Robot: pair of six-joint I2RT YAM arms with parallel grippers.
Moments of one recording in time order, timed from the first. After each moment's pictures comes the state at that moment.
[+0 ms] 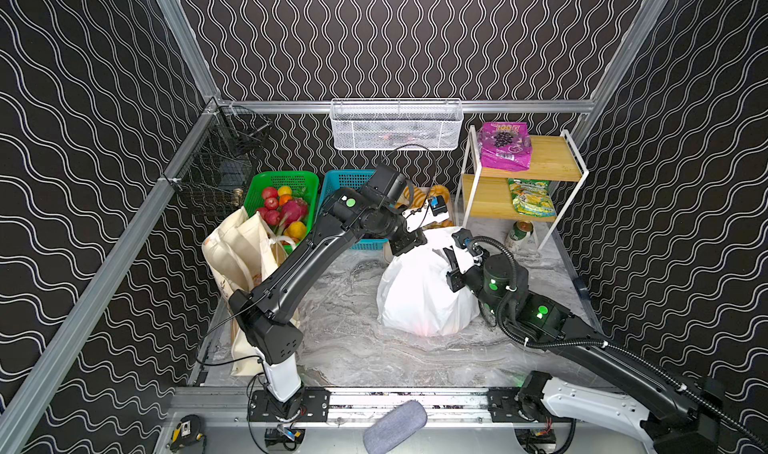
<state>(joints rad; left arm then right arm) -0.69 1.78 2.09 -1.19 0.39 0.53 0.88 0.97 0.87 -0.13 0.40 -0.08</state>
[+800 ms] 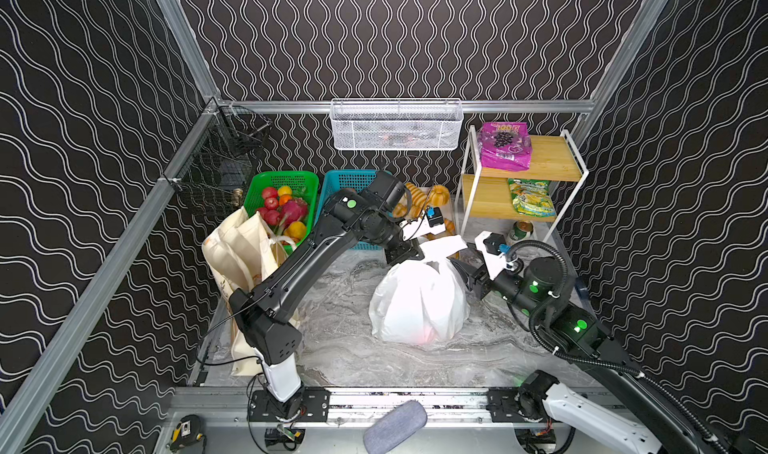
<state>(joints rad) -0.69 1.76 2.03 -1.28 0.53 0.56 0.62 0.78 0.83 -0.20 -0.11 -0.13</state>
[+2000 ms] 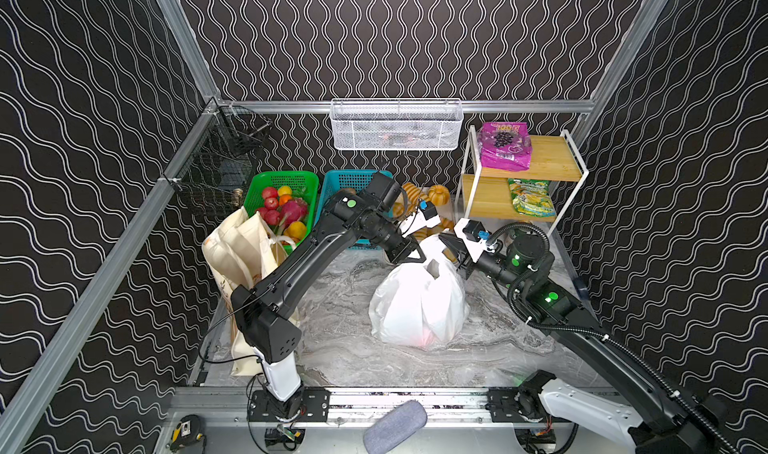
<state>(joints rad) -0.65 1.76 1.96 -1.22 0.67 0.33 0.58 1.00 0.89 0.05 -0.30 -0.28</state>
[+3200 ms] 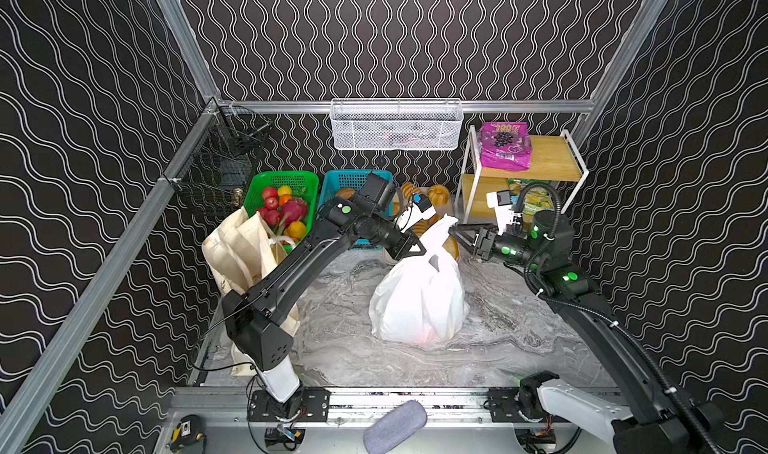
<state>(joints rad) -0.64 1.70 1.85 -1.04 0.64 0.15 0.32 1.10 1.04 -0.13 -0.73 0.56</state>
